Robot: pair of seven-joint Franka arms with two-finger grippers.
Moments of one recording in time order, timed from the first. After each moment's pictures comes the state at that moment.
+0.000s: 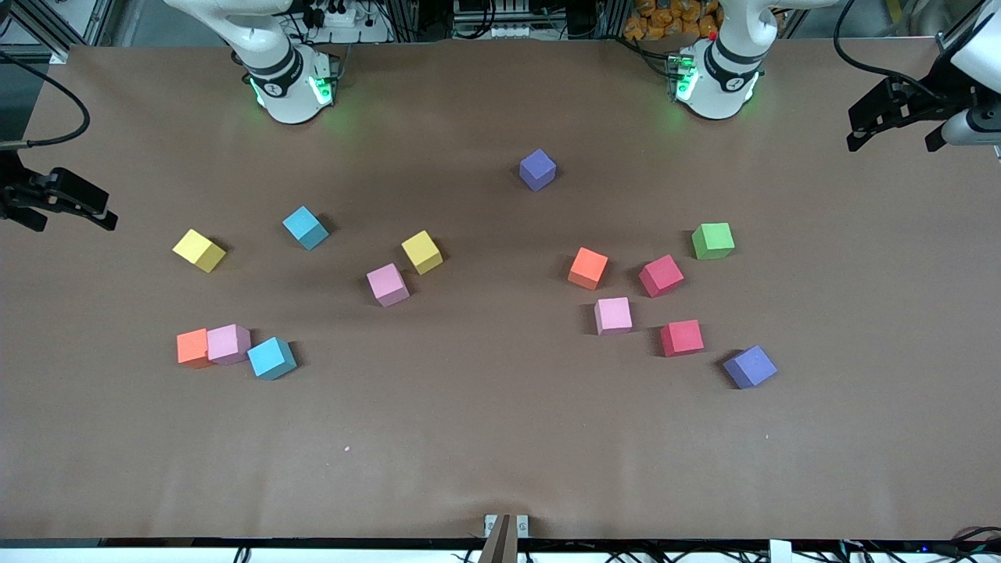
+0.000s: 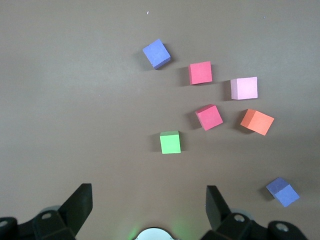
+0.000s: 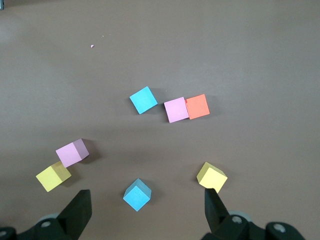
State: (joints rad) left arm -0.11 -0.11 -0.01 -1.54 0.02 1.43 -0.09; right arm -0.06 0.06 0.03 -1.45 0.03 1.55 -0.01
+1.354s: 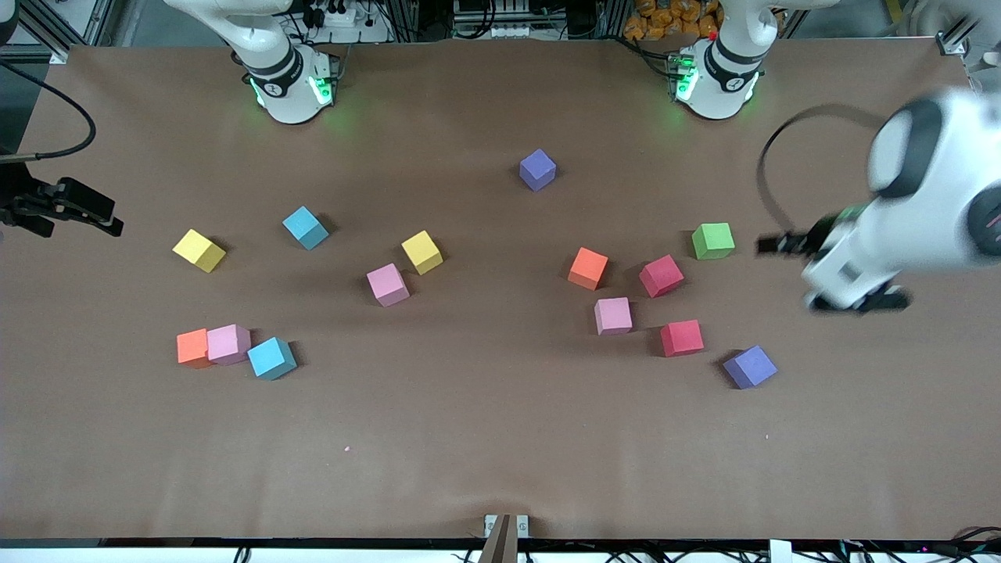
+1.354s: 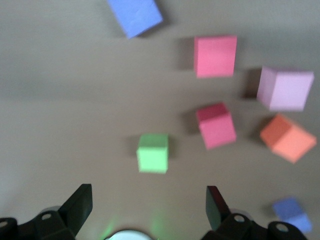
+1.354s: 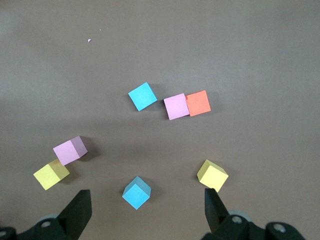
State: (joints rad) left arm -0.15 0.38 -0.01 -1.55 -0.04 1.61 -0.25; right arm -0.05 0.09 0.03 -1.45 0.03 1.55 -0.01
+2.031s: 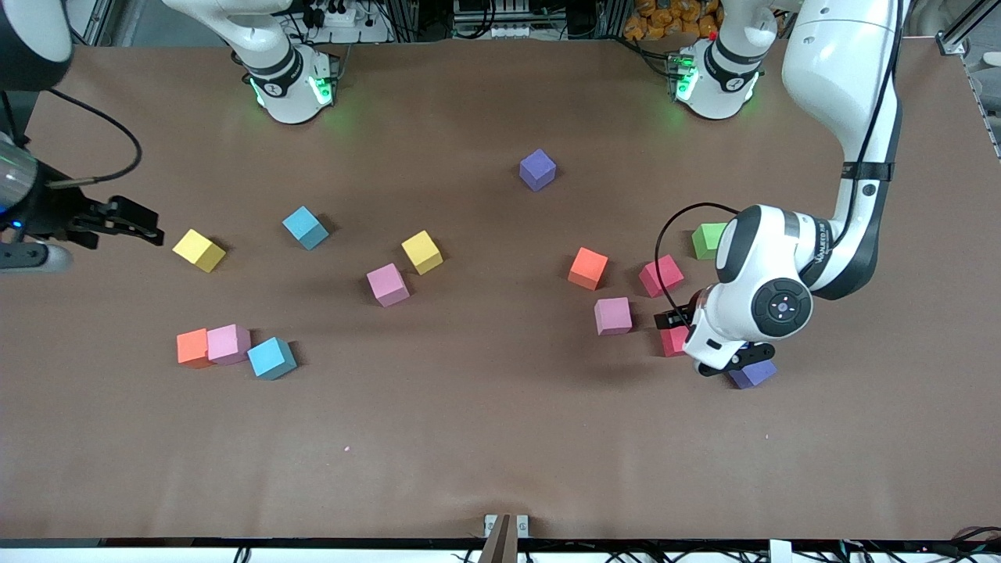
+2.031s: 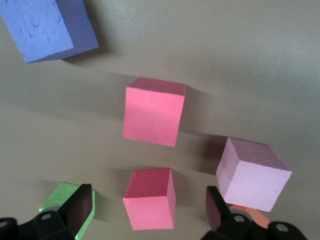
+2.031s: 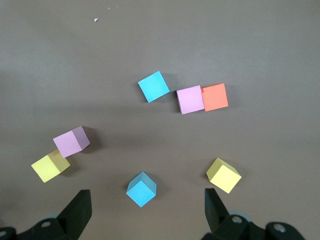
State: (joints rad) left arm -0.28 0.58 -0.01 -1.55 -0.04 1.87 -0.56; right arm 0.00 0.11 0.03 -1.54 0.03 1.60 -0.01
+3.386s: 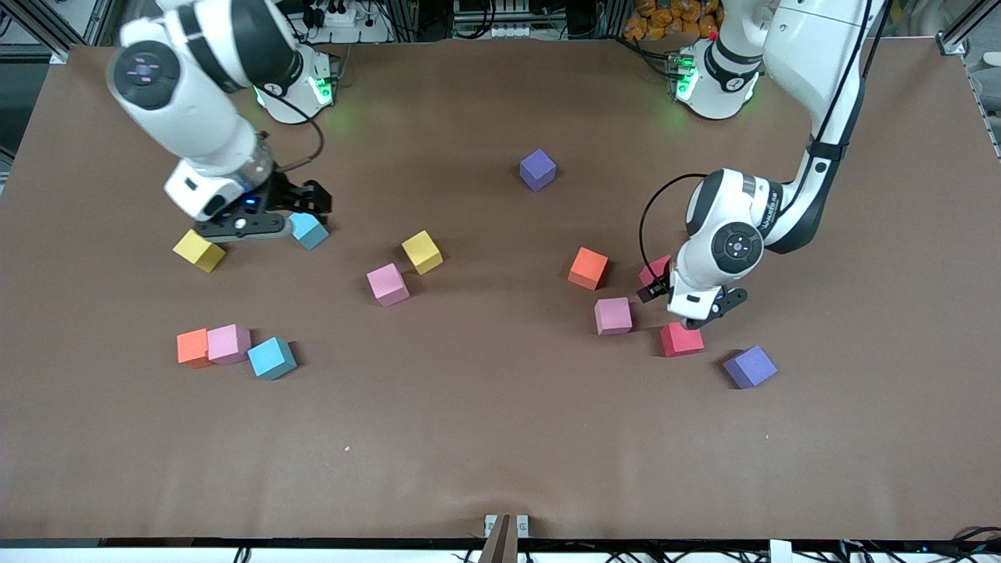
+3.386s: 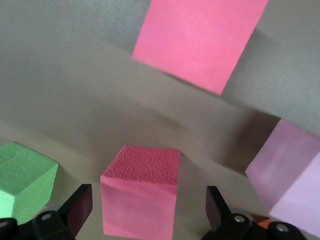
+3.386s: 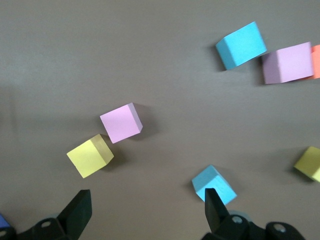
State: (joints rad) left arm -0.31 0.42 -0.05 -2.03 -0.04 2.27 -0.83; right arm 0.35 -0.07 0.03 -2.10 0.03 2.03 0.33
